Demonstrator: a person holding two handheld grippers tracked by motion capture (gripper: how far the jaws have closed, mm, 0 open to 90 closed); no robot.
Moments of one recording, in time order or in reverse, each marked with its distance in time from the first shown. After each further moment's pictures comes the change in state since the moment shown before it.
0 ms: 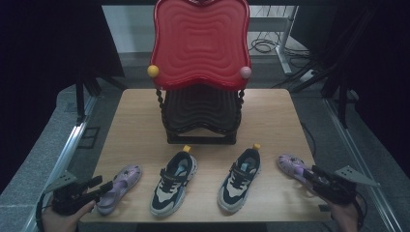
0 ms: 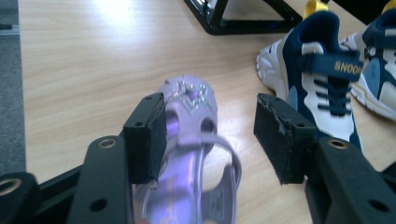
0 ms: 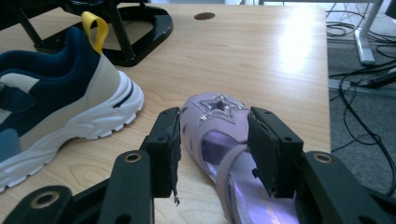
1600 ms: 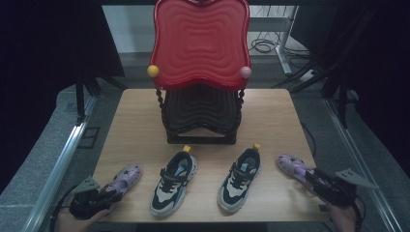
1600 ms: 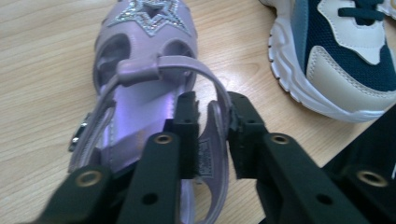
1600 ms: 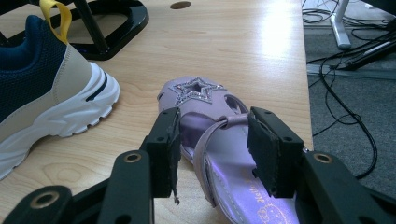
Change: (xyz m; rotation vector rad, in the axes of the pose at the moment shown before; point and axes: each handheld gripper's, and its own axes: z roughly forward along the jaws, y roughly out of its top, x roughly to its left) left arm -0.011 -0.017 0.035 0.240 -0.051 0.115; right arm -0.004 -0.012 0.002 0.022 -0.078 0.059
